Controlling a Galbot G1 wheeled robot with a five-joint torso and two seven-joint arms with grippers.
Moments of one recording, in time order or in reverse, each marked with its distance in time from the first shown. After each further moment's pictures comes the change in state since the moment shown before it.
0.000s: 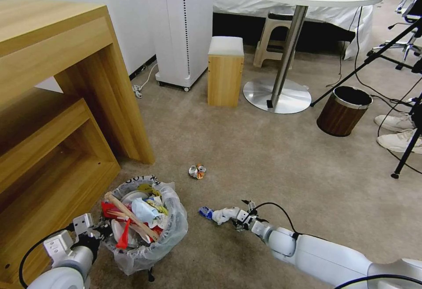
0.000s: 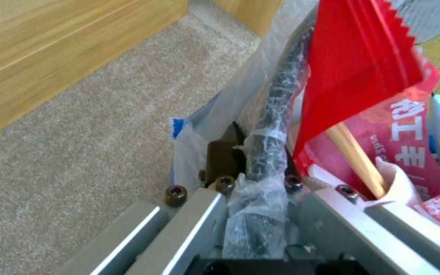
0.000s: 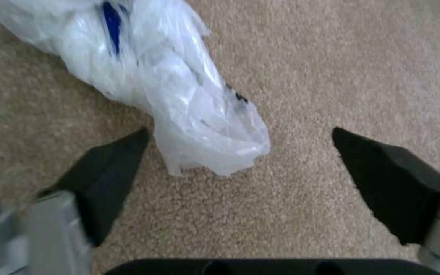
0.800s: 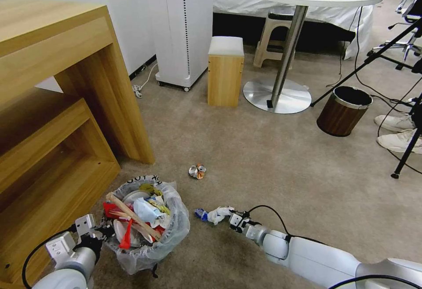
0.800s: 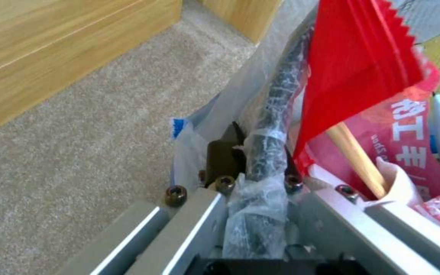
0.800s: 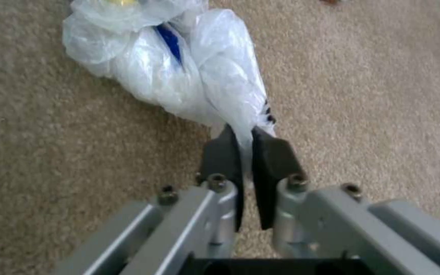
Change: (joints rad) left arm 0.006 -0.024 0.006 -0.011 0.020 -0.018 0.014; right arm -0.007 0.042 -0.026 -0.027 -0.069 0.069 -0.010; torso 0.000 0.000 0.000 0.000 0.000
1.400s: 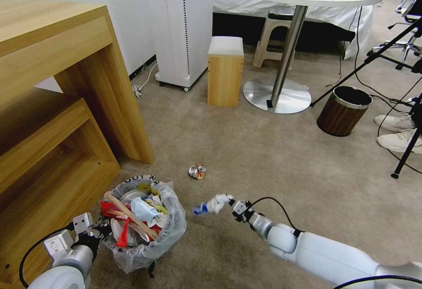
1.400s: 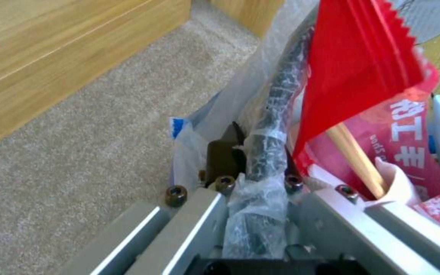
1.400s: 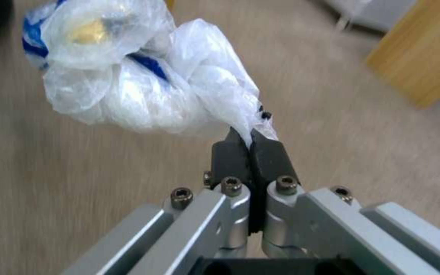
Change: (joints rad) left arm -0.025 0.035 0.000 0.044 -0.004 -0.001 0.000; right arm -0.017 -0.154 0.140 0.287 0.171 0.110 0.007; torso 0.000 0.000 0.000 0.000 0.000
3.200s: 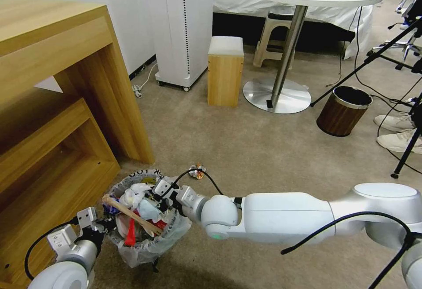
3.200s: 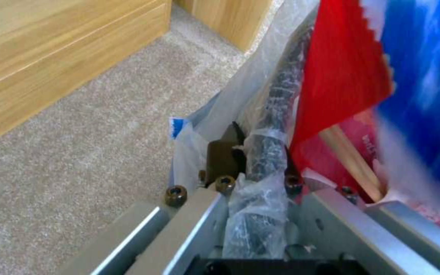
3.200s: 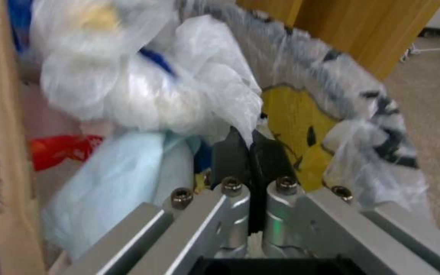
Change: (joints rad) left arm -0.004 -0.009 0.010 -0.053 -0.008 0.013 -0.005; right arm 0.518 0.317 -0.432 0.309 0.493 -0.310 0.148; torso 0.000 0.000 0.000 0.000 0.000
